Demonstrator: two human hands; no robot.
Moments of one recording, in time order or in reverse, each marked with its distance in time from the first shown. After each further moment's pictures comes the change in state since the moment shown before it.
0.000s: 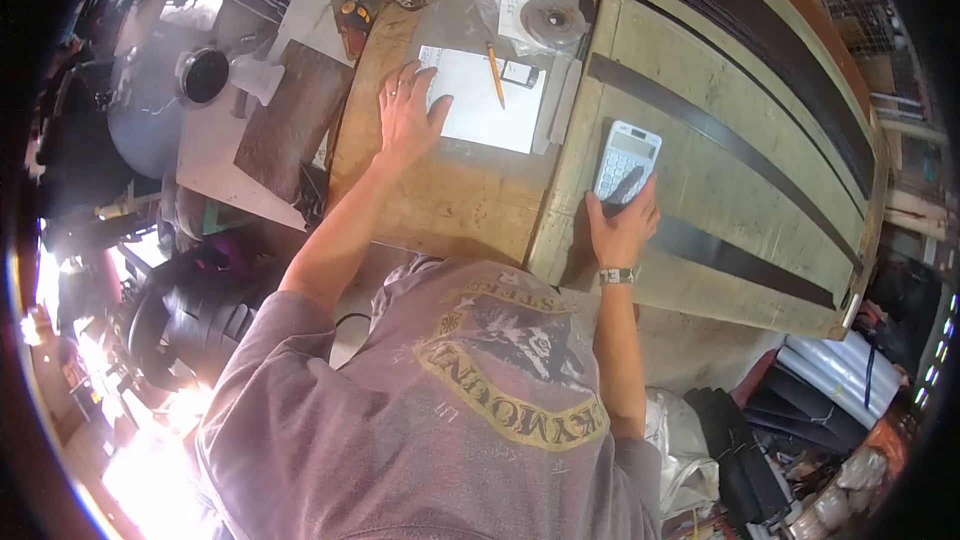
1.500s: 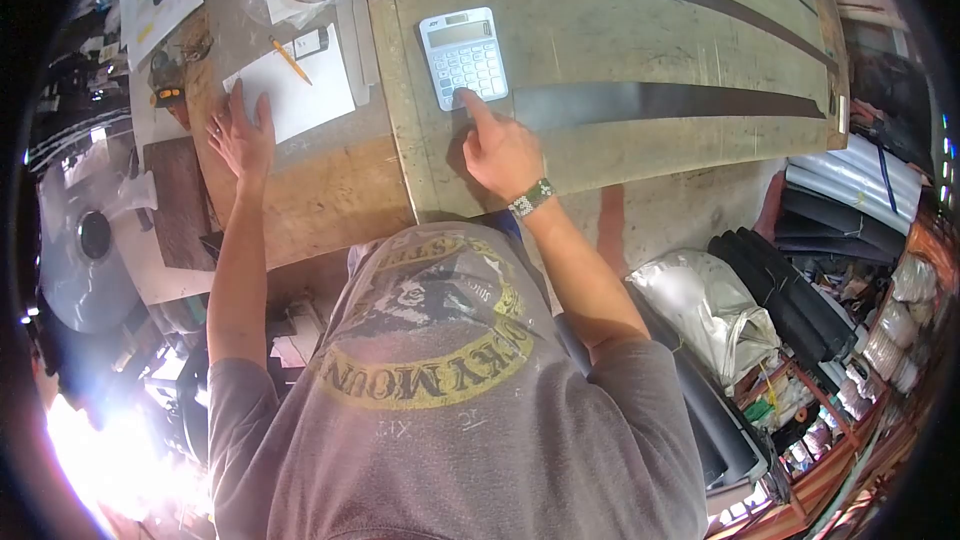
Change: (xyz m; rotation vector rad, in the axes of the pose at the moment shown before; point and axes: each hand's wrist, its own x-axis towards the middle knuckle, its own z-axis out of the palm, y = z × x) left_hand 0.009 -0.002 0.025 0.454 -0.122 -0.017; right_hand -0.012 0.024 -0.038 0.209 -0.331 -0.045
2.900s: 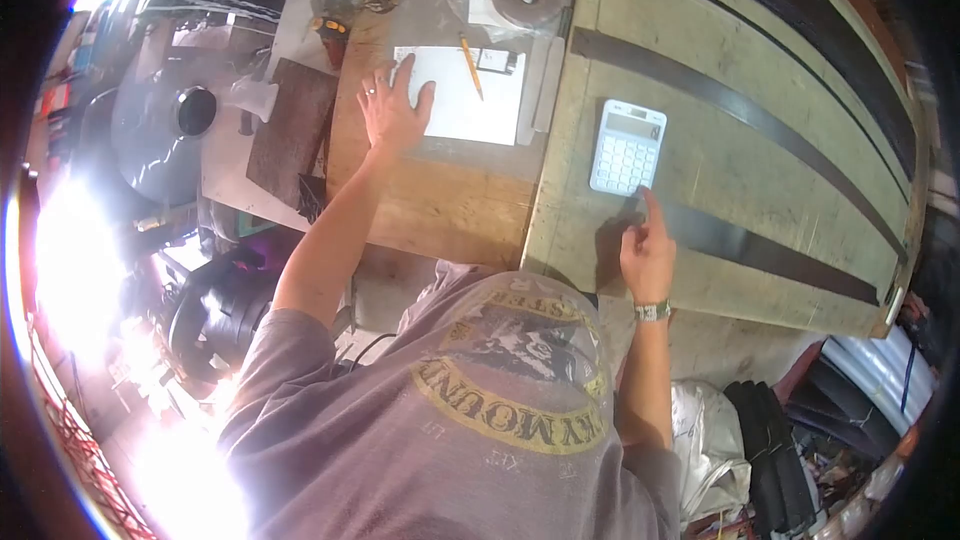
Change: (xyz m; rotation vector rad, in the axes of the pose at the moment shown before) left_hand 0.002 0.008 -0.018 -0.145 -0.043 -0.068; right_hand -0.004 0.029 -0.020 0.169 0.039 0.061
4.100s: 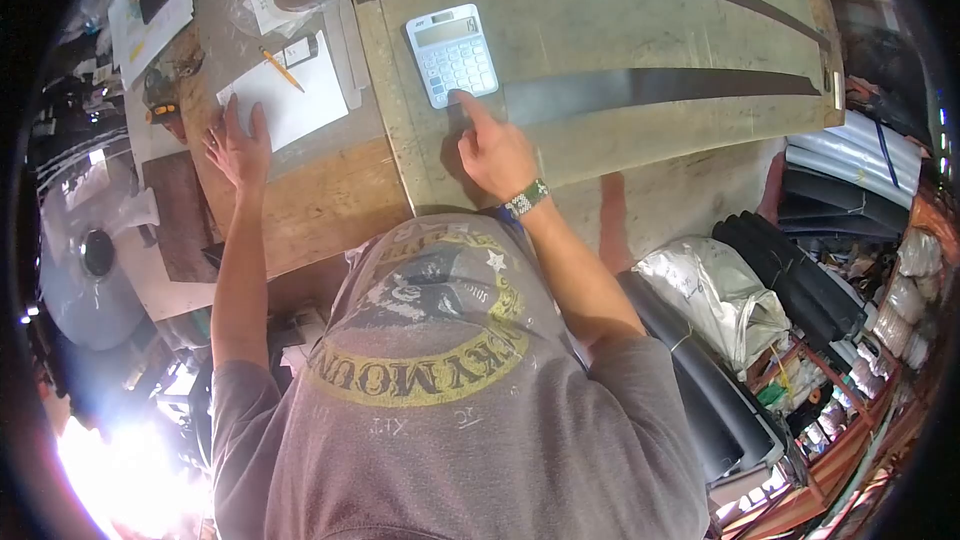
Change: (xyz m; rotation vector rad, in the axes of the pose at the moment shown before) left_hand -0.001 -0.016 0.023 0.077 0.095 0.088; right_hand -0.010 -0.029 0.026 0.014 0.002 0.025
